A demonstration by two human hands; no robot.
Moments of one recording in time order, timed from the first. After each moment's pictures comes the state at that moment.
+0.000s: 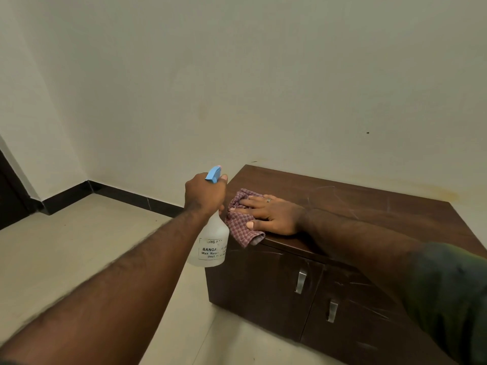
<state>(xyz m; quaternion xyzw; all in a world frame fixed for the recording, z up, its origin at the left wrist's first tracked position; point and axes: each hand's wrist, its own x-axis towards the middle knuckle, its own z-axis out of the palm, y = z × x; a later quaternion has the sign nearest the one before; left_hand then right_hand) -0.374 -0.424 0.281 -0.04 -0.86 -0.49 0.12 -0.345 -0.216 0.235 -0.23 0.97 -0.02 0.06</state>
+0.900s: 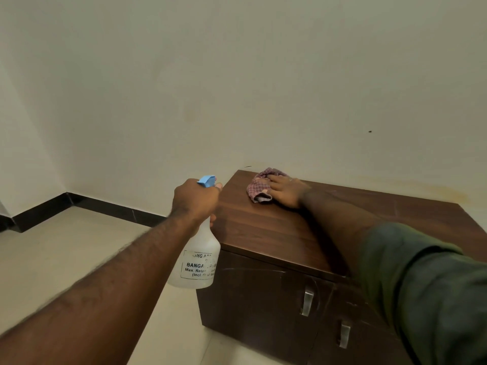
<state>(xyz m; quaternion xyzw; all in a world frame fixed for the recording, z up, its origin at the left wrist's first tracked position) -0.401 -0.420 0.277 -0.05 -0.87 -0.50 0.05 -0.433 -0.137 0.232 0.01 1.00 -0.02 0.02</state>
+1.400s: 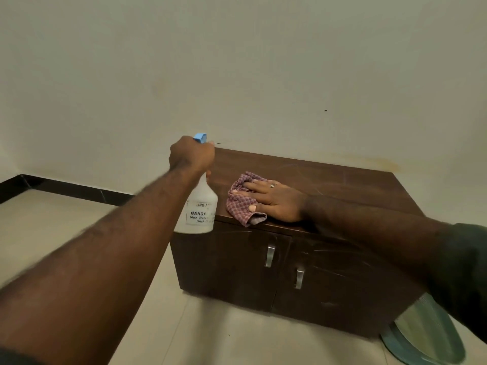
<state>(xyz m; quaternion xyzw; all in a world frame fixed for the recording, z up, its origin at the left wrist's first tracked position) -0.376 -0.380 0.314 -0.06 -0.85 -0.52 0.06 -0.279 -0.164 0.234 -0.13 0.99 -0.02 0.06</state>
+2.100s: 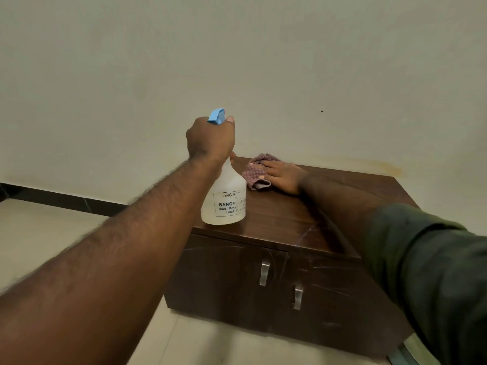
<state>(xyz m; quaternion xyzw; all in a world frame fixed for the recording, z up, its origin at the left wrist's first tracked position) -0.375 -0.310 0.335 -0.10 -0.75 -0.65 0.07 -0.356 -0.074 0.234 0.04 1.00 -0.02 0.02</state>
